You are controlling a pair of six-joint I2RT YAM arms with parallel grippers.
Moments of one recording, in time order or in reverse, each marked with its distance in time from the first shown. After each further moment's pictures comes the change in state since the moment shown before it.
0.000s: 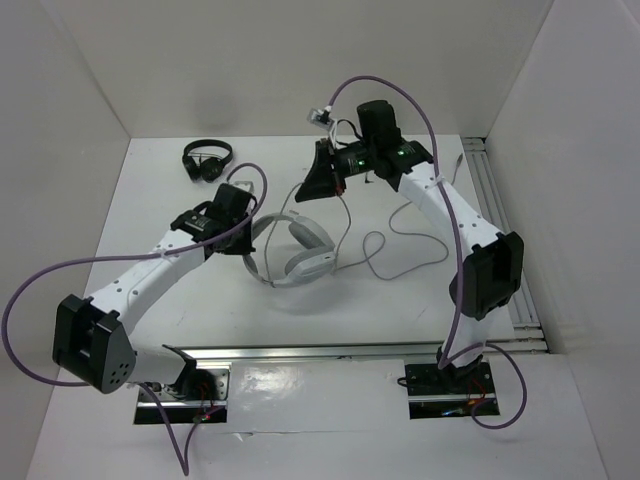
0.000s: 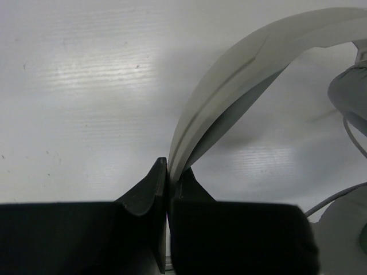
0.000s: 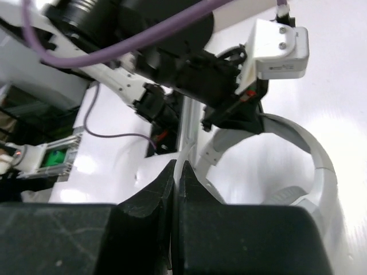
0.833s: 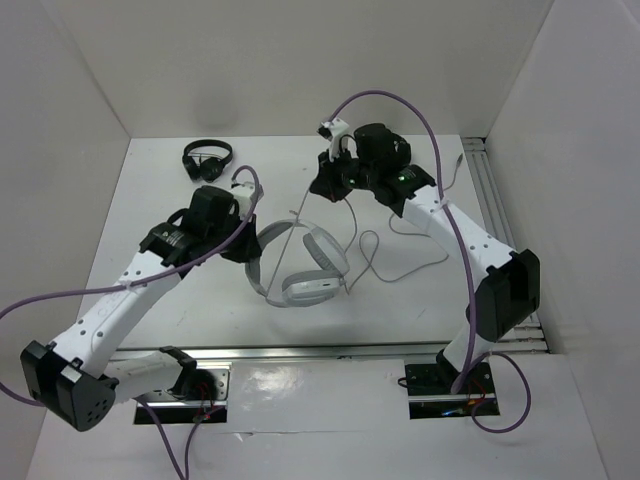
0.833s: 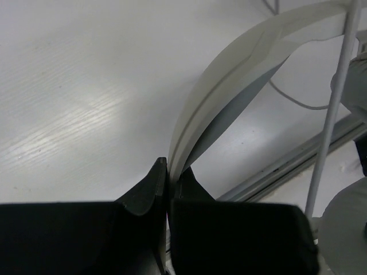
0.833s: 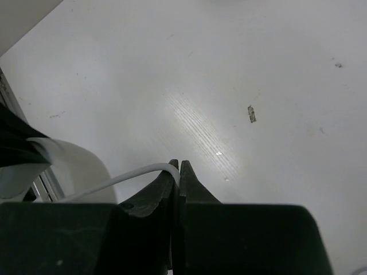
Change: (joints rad) left arm -0.030 -0.177 0.049 -0.060 0.319 0.233; right arm 0.065 -0.153 -0.208 0.024 0.873 -0.094
